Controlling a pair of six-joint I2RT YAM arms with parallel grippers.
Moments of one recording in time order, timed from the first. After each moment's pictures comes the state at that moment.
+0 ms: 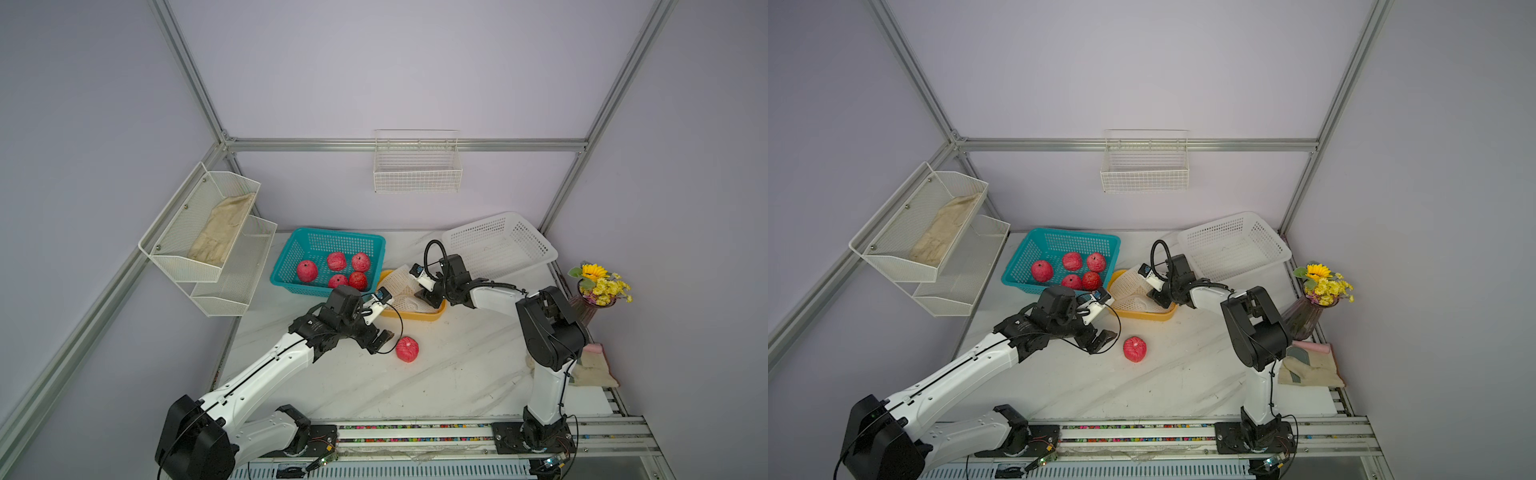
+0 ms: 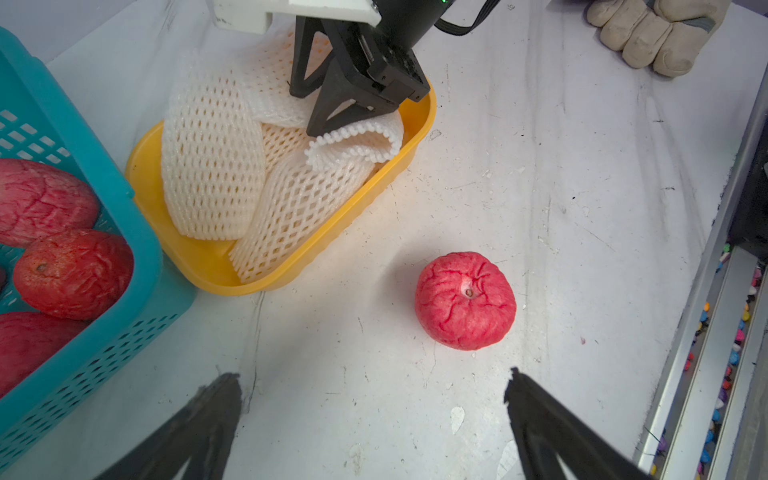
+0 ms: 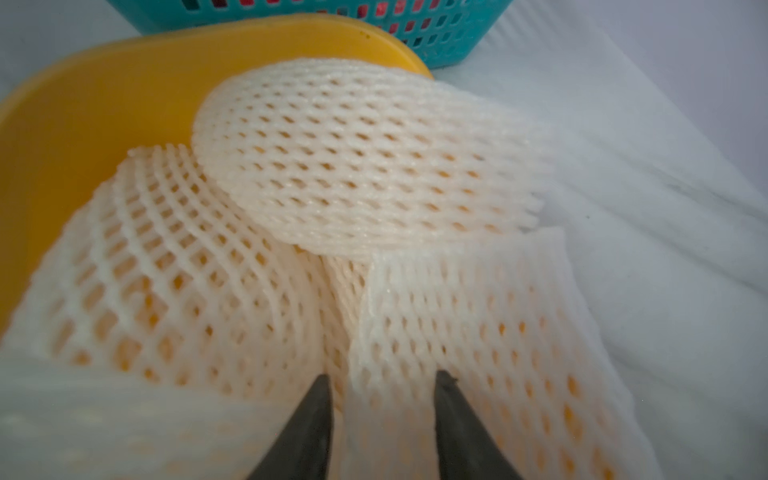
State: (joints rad) left arm -0.56 1.14 0.84 -0.48 0.23 0.24; right arm 0.43 1.91 1.17 -0.03 -0.34 -0.54
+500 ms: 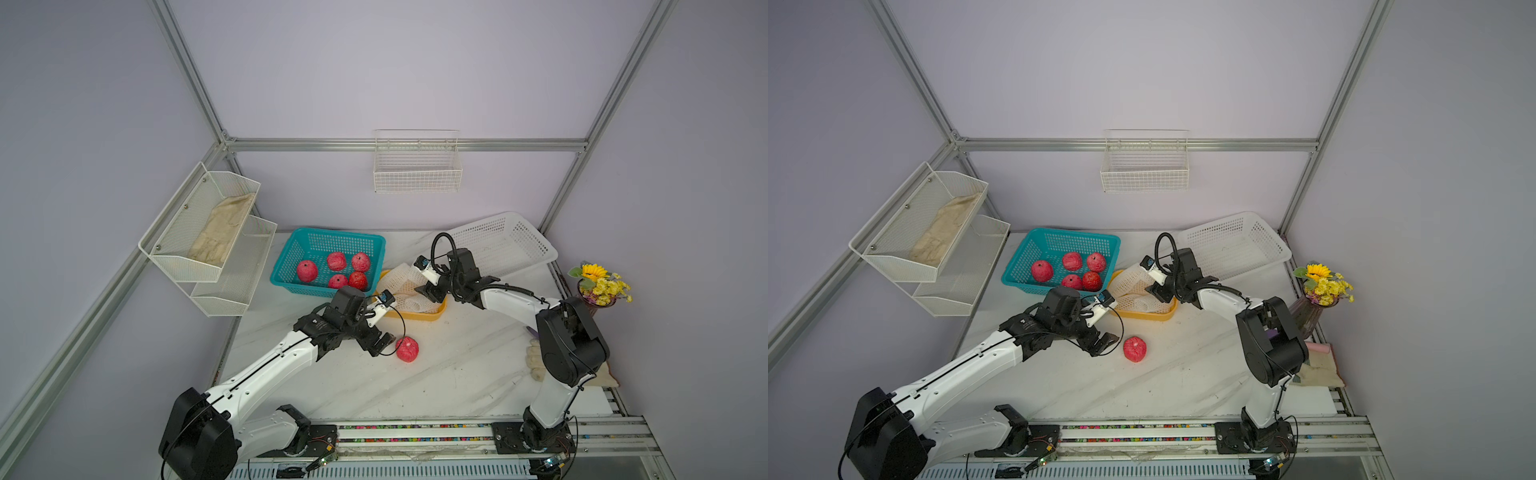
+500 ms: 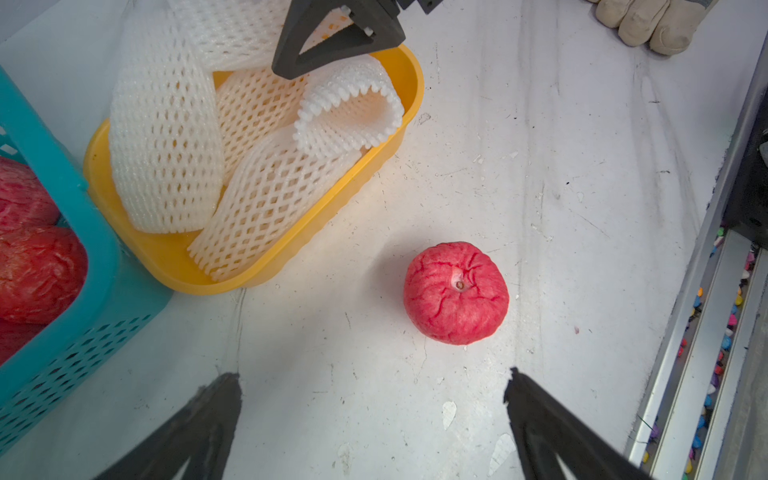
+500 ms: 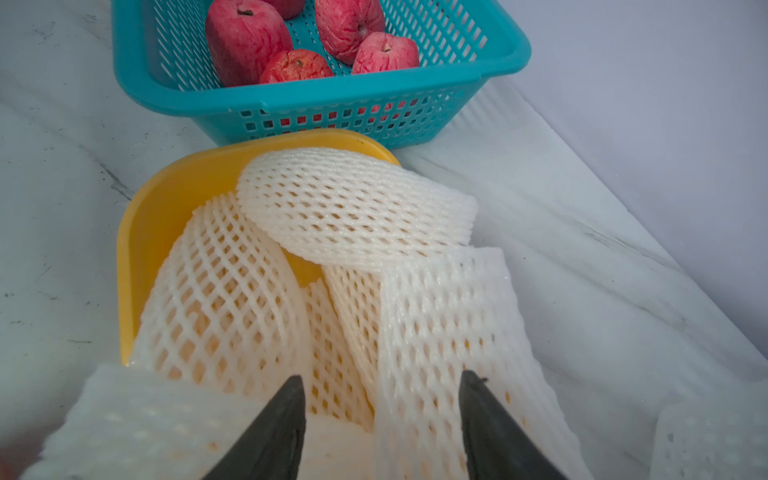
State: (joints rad) left arm -0.58 1.17 0.84 -0.49 0.23 0.25; right arm 0.43 1.78 1.15 -0.03 -0.36 -0.53
